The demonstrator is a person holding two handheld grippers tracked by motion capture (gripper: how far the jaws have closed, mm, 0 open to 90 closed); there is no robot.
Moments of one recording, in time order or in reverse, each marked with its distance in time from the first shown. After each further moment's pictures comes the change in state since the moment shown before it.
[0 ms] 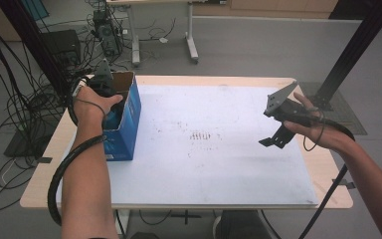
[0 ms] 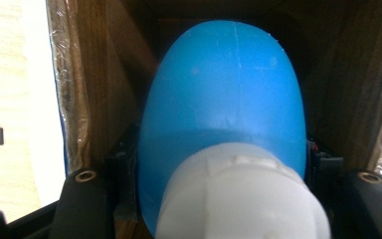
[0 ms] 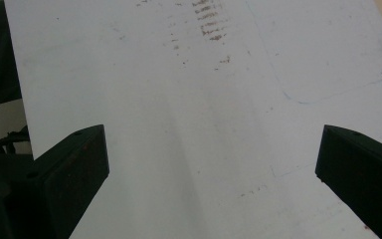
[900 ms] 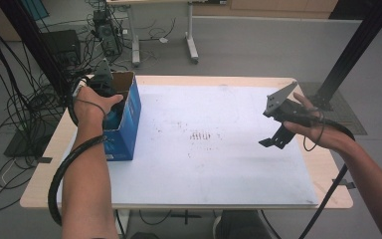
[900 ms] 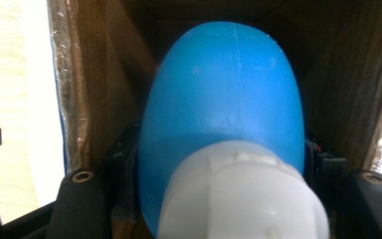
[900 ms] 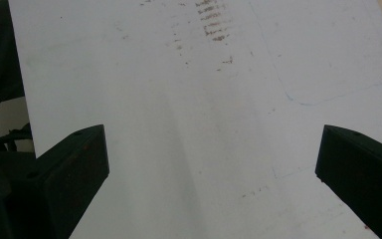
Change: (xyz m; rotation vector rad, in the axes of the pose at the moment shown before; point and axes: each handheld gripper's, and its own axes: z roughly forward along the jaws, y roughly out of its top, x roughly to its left) left arm 0.001 -0.001 -0.002 -0.012 -0.010 -0.012; right arm 0.001 0.001 0.000 0.001 0.006 -0.011
